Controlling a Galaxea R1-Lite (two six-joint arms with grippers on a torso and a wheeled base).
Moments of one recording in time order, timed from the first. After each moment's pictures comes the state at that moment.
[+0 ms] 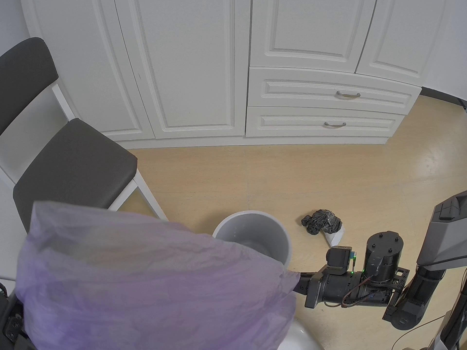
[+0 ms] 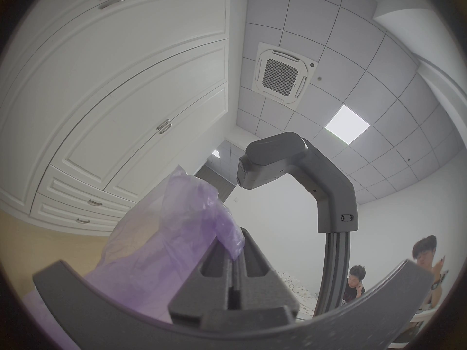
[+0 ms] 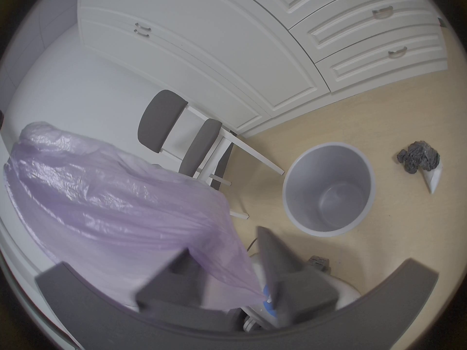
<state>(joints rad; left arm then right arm) -1.14 1.16 -0.13 -1.53 -0.35 -0.36 0.65 2.05 -0.22 -1.55 0.37 0.50</state>
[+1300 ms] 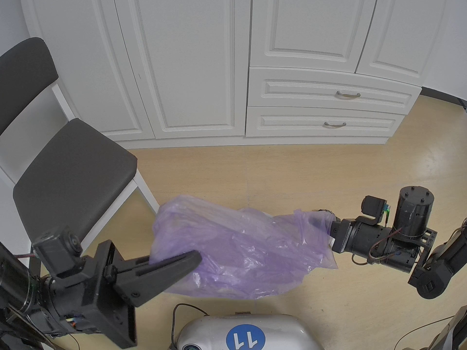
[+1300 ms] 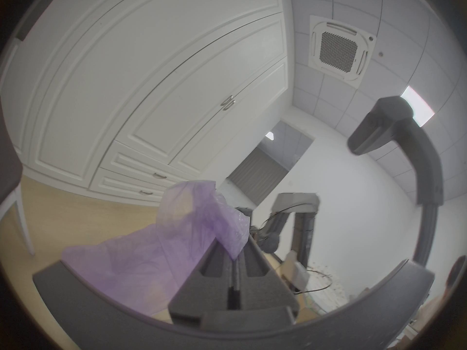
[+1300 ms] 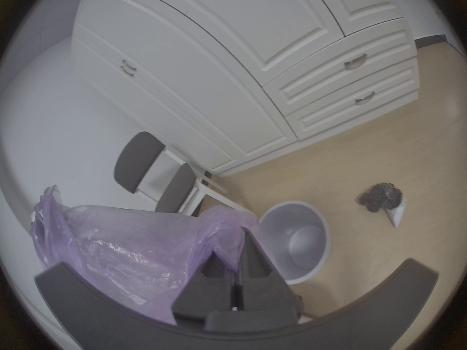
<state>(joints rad) -0.84 1.41 -0.12 -1.53 -0.33 -0.43 0.49 1.78 -0.38 -1.22 0.22 0.49</state>
